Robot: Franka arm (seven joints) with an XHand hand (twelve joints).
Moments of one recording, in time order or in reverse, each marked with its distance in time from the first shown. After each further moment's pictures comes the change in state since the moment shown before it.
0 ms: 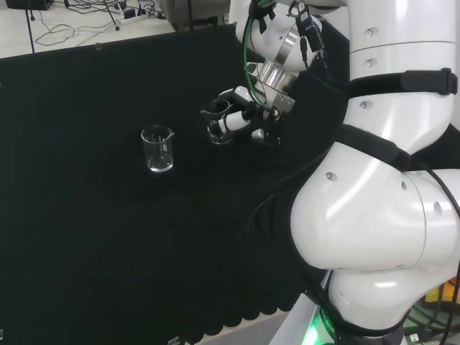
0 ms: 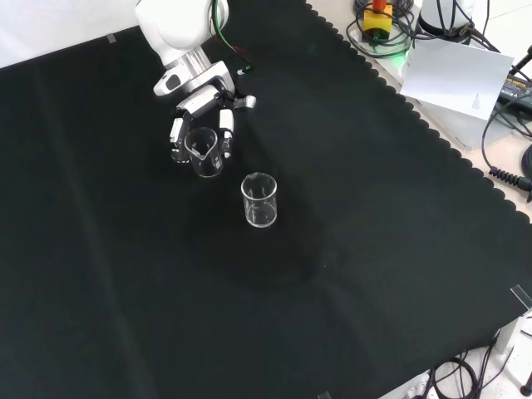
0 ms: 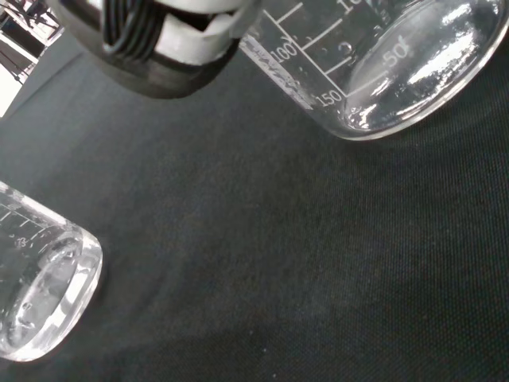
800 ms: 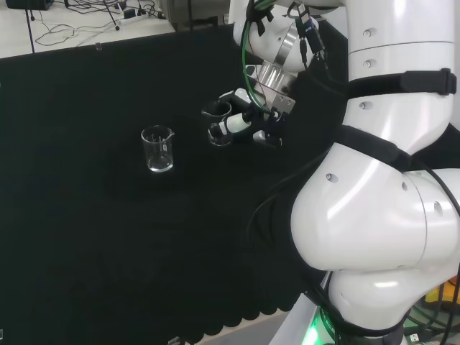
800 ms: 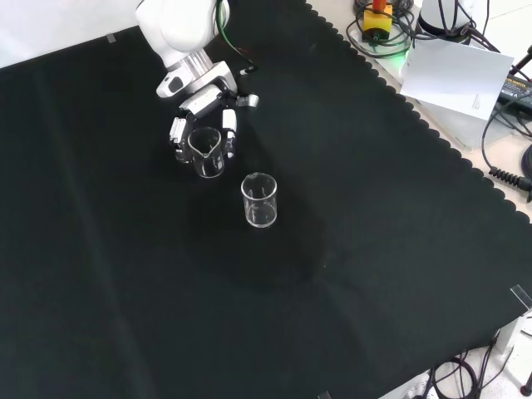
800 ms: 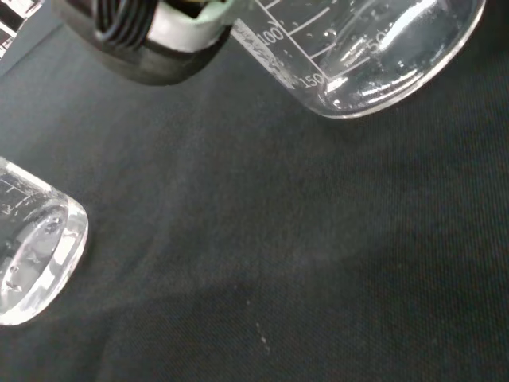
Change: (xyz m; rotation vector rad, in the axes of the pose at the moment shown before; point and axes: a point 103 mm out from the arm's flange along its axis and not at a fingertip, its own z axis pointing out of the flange) arm -0.002 -0.009 0.004 0.042 -0.026 0.026
